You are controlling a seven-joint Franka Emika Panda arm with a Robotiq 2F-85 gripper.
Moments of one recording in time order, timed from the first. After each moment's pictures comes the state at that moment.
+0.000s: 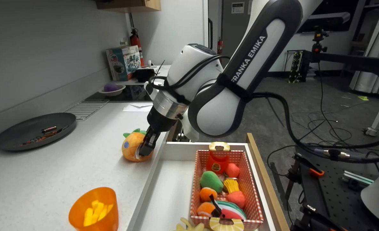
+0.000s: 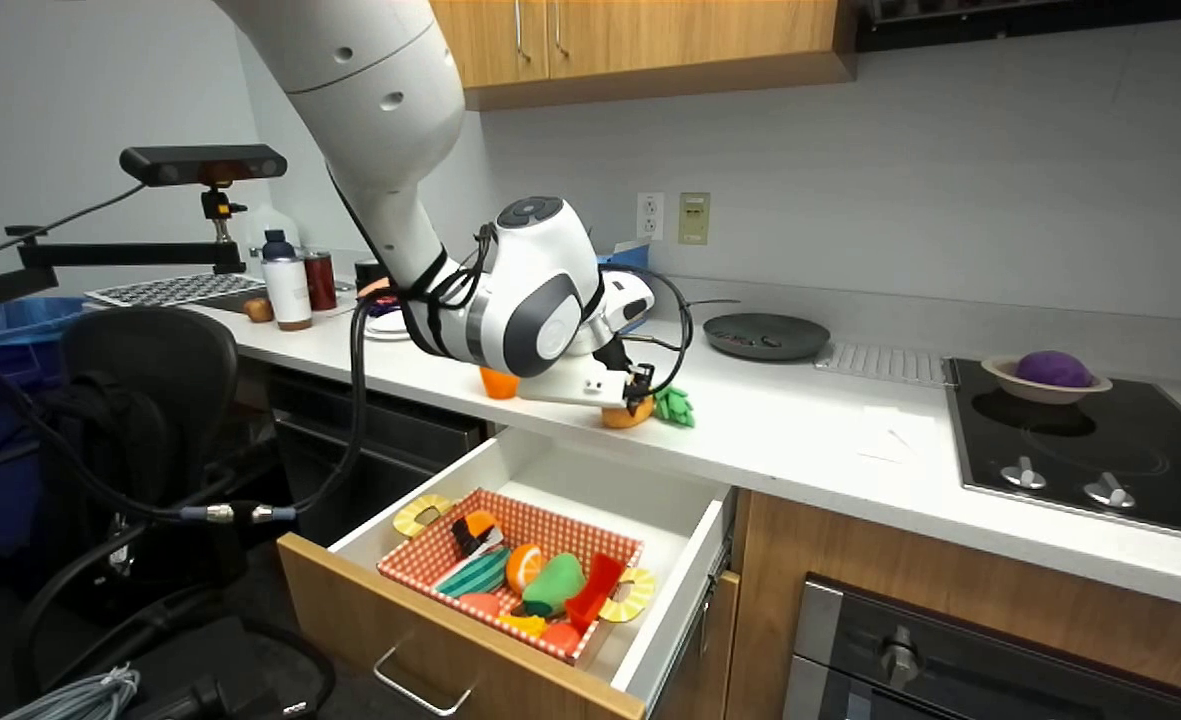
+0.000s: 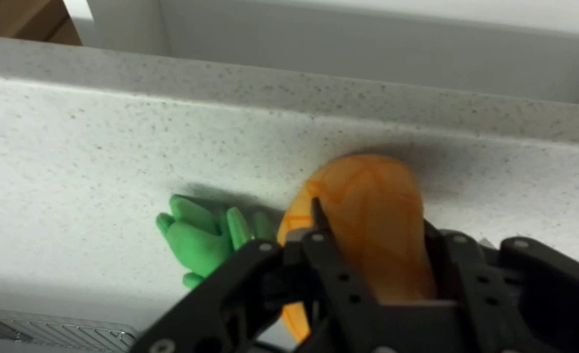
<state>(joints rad) 0.08 0.44 0.11 -2.16 -0.05 3.19 -0.21</state>
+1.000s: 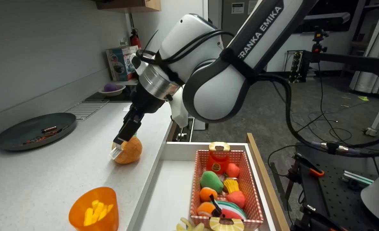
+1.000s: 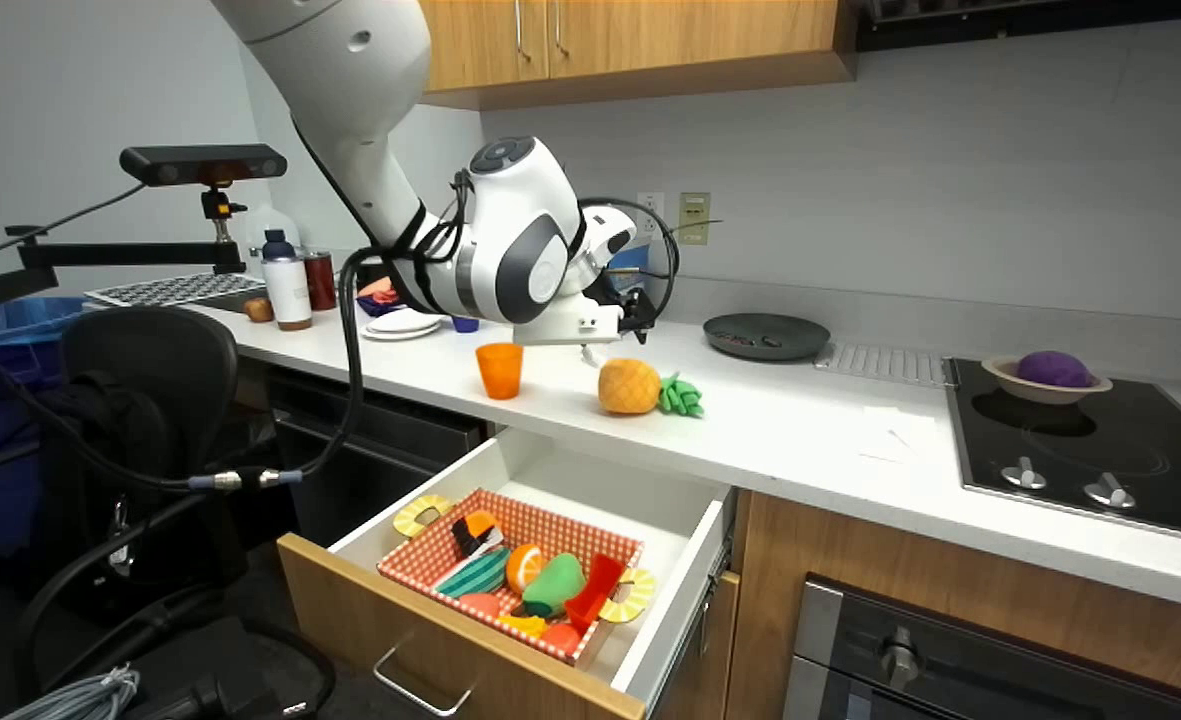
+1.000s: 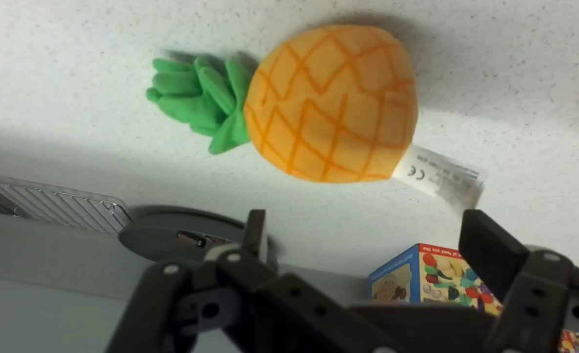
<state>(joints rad) 0.13 0.35 0.10 -2.13 -0.09 3.22 -0.20</state>
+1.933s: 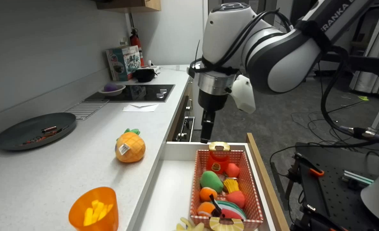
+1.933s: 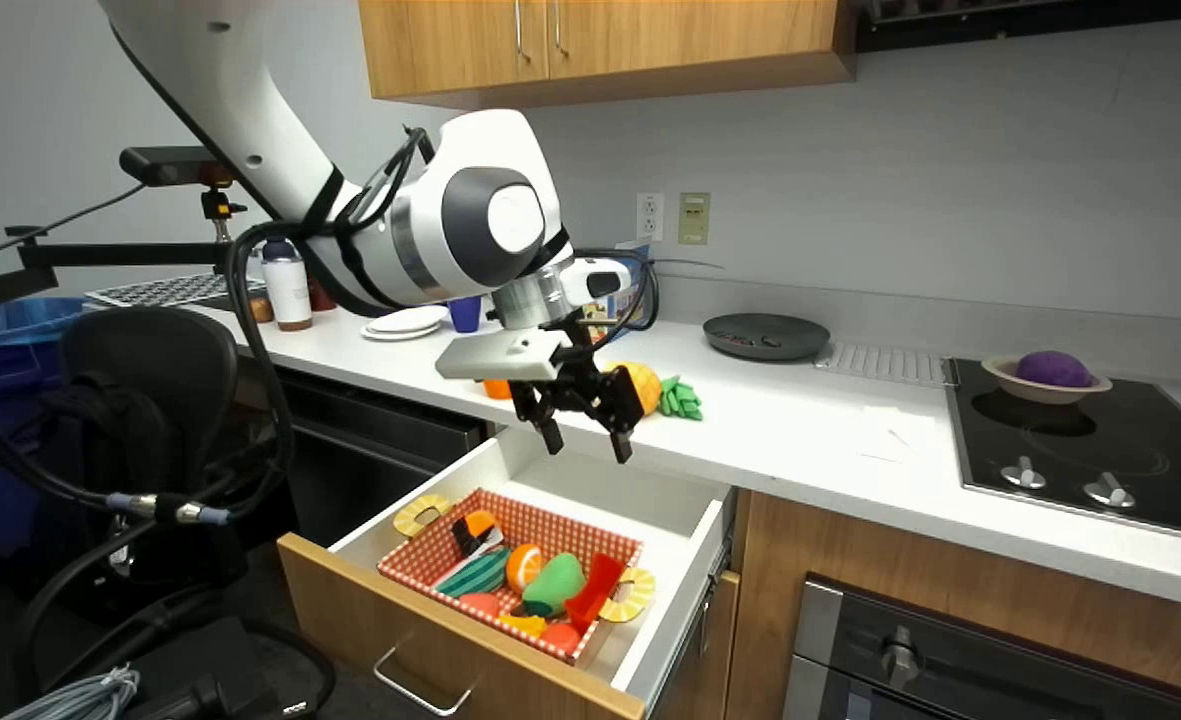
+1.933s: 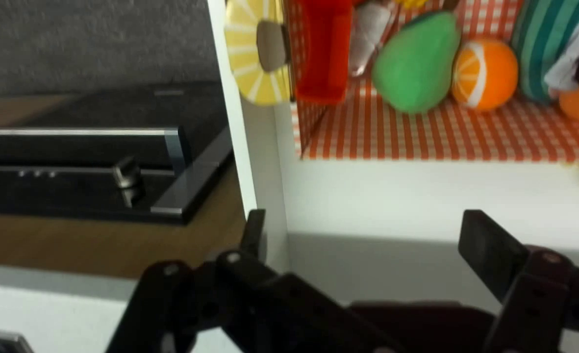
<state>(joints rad) 0.21 0.00 -0.12 -2.47 -0.39 2.65 0.17</state>
